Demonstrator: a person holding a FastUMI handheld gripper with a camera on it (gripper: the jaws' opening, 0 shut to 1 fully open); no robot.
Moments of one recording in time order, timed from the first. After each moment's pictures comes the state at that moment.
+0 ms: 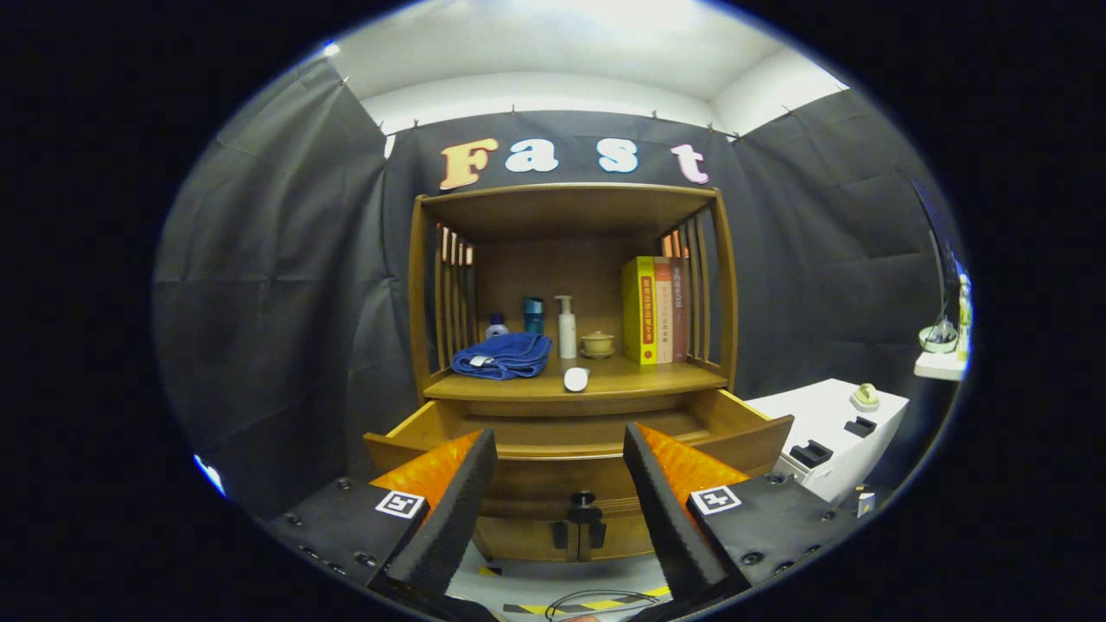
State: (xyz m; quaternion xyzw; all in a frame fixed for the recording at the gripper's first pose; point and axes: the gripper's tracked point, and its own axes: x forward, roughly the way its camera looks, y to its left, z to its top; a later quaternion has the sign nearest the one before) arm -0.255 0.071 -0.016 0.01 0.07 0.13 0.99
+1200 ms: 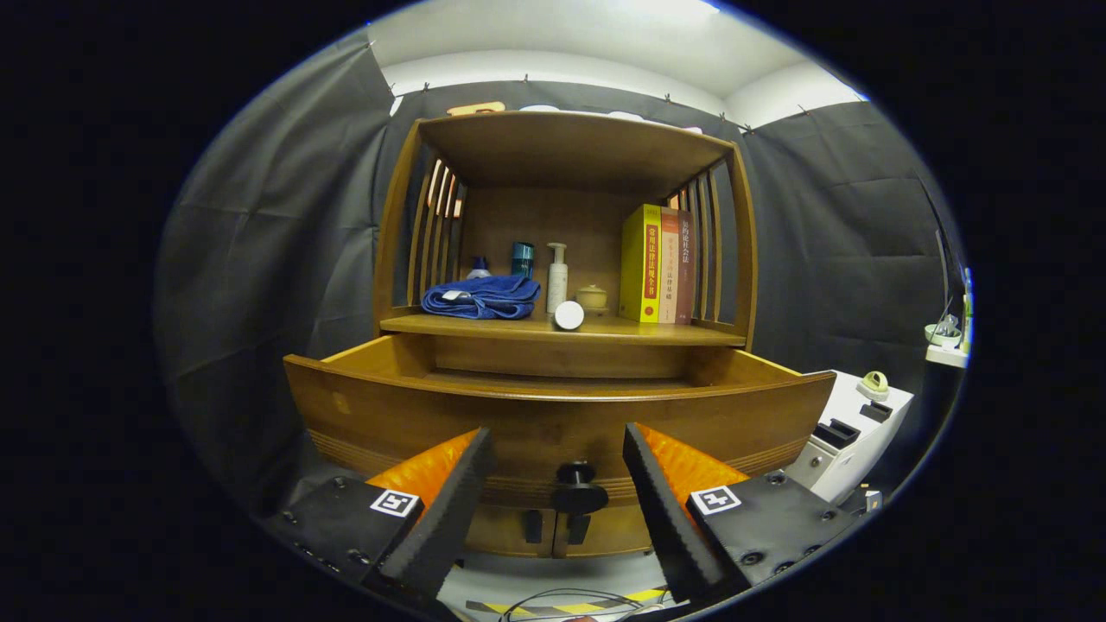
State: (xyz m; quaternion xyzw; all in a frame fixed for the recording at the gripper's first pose) arm -0.213 0.095 -0.160 -0.05 0.12 0.13 0.98
